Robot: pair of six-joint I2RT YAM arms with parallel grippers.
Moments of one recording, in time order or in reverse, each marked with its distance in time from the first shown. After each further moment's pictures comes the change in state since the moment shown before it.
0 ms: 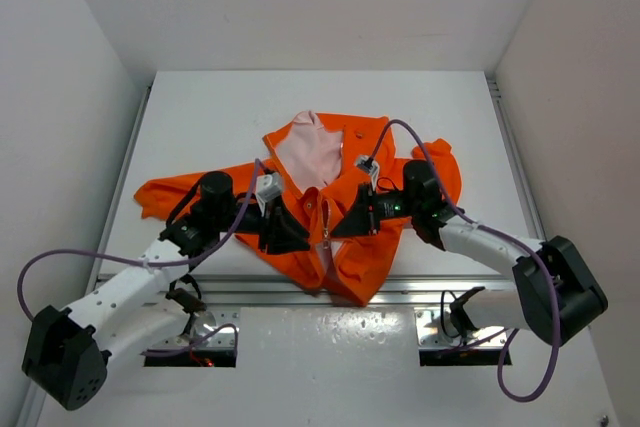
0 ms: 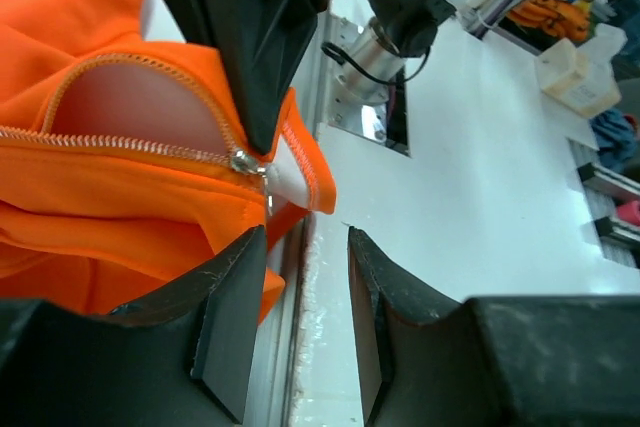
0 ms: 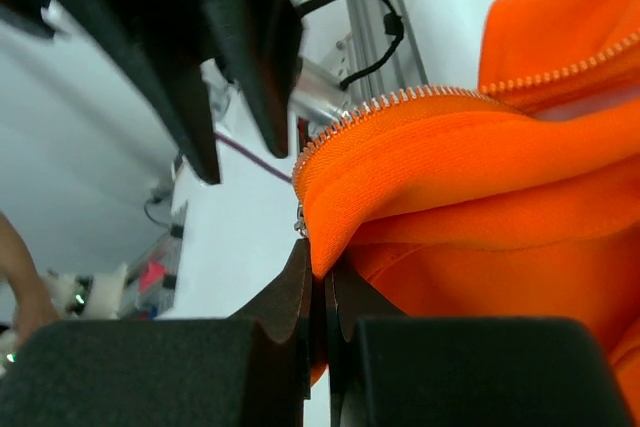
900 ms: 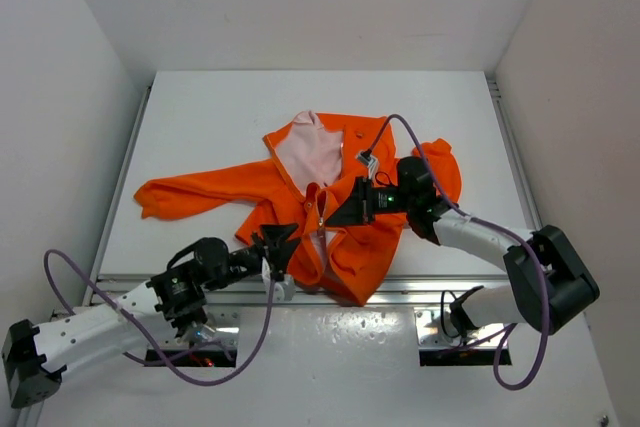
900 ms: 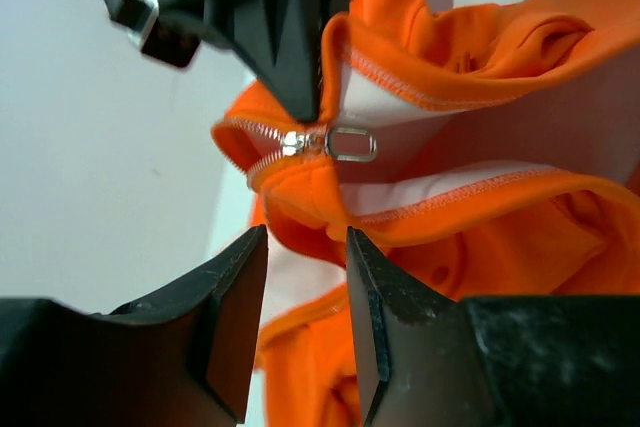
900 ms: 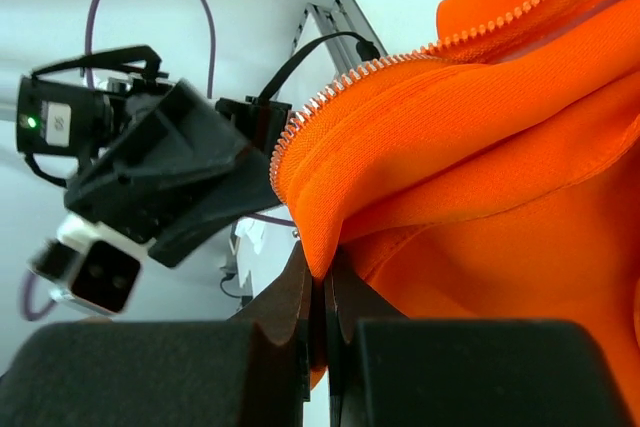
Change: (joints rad) left arm -0.461 -0.429 -0.290 0.044 -0.884 1.140; right arm -0.002 0.069 0.033 -0.011 0.159 0.301
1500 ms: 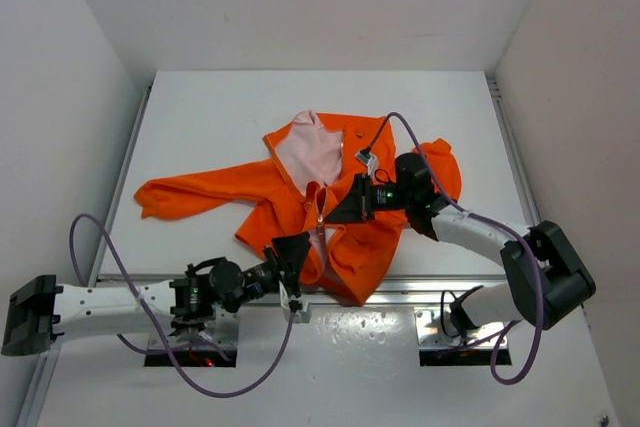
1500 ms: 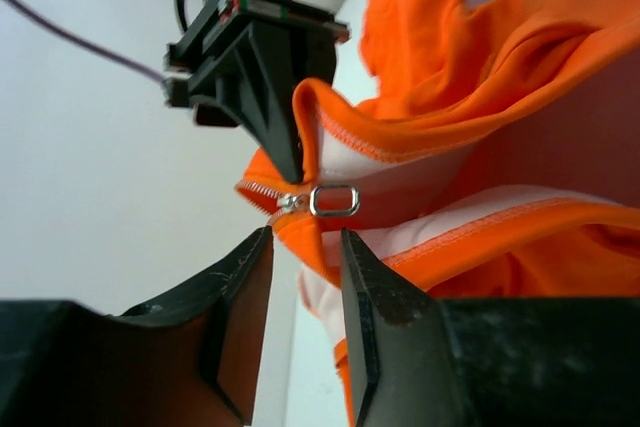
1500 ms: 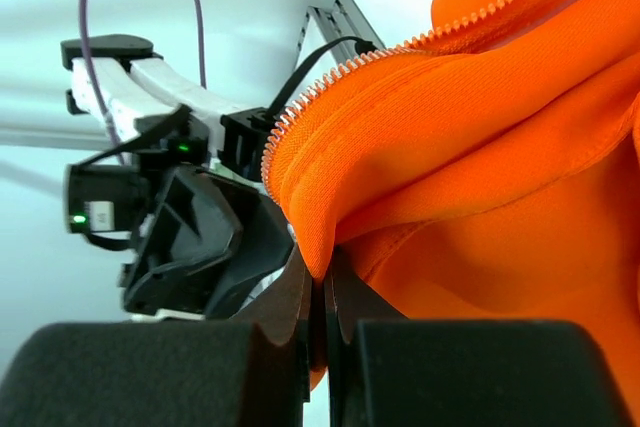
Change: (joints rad) left arm -0.343 0.149 -0.094 0.314 -0.375 0.276; right arm -0.012 0.030 0.033 -0.042 -0.003 0.051
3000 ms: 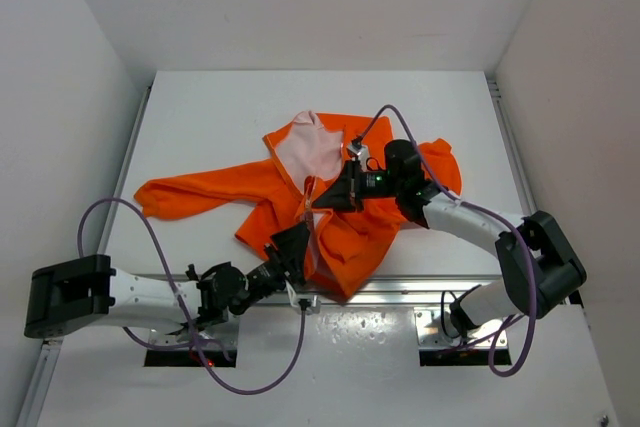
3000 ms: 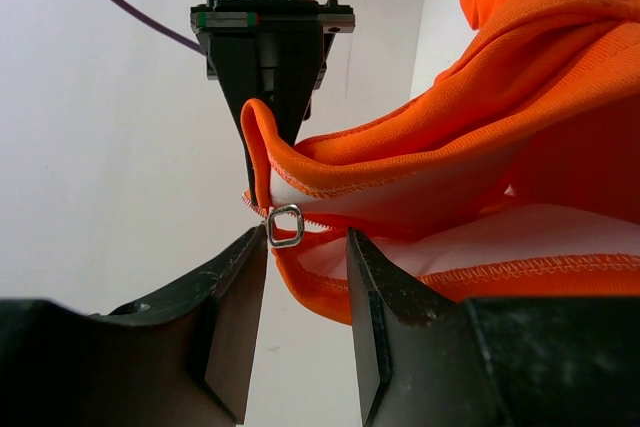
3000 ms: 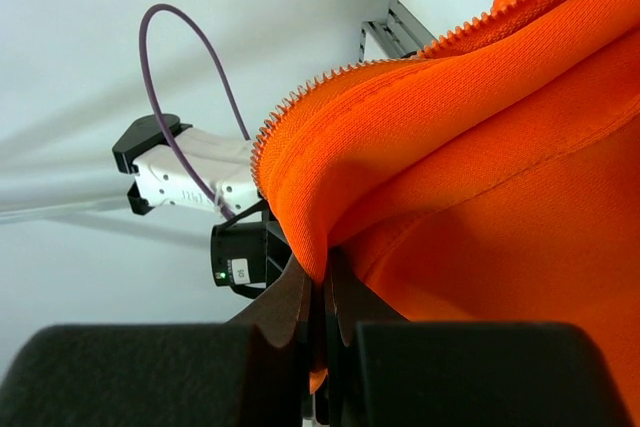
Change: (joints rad) left arm 0.003 0.377 -0.124 0.684 -0.138 0.240; right arm 0.040 0.065 0.142 -0.038 0.031 0.313
